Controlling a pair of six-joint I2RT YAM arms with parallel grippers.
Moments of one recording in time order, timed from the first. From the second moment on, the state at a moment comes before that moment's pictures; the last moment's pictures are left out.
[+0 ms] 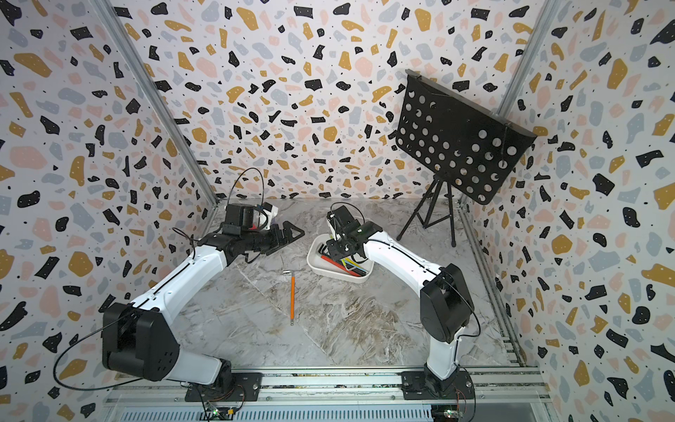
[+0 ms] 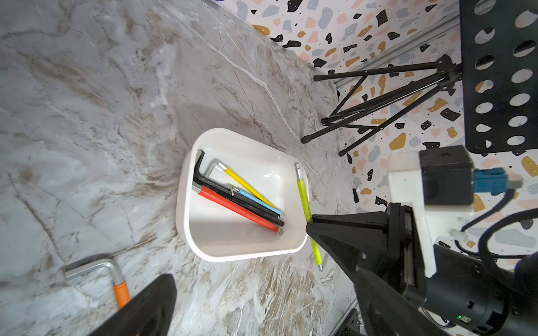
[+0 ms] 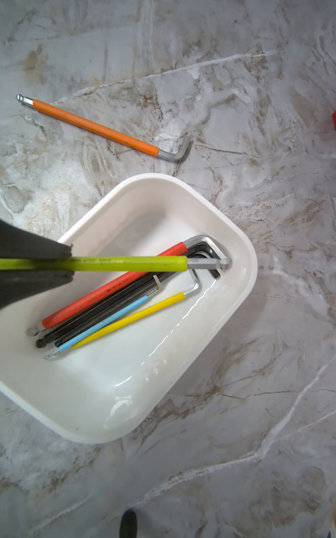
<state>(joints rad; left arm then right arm) -0.22 1.48 1.18 -0.42 0.60 -0.53 0.70 1.82 1.60 -0.73 0.03 0.21</state>
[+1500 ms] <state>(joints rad) -0.22 1.61 1.19 -0.43 0.52 -0.51 0.66 2.11 1.67 -0.74 -0.03 0.11</state>
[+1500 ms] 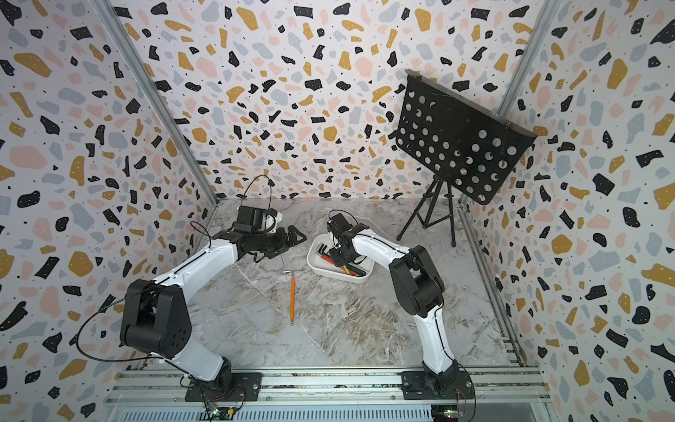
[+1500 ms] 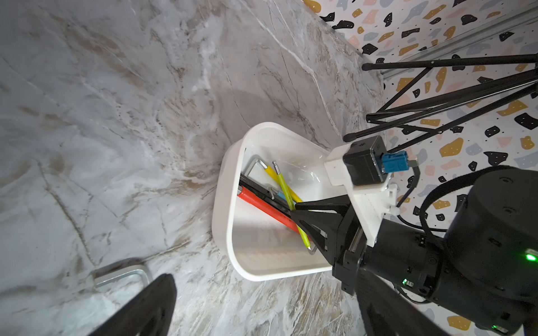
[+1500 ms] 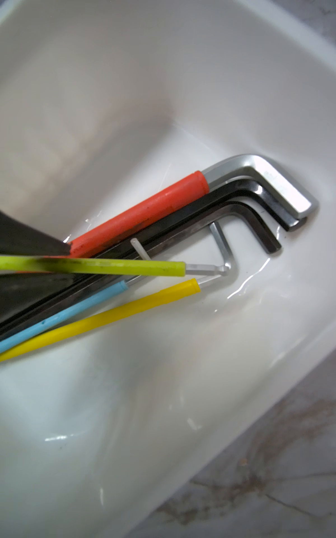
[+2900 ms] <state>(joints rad) -0.10 1.00 0.92 -0.47 0.13 -0.35 0.86 1.69 1.42 -0.67 -0.12 0.41</state>
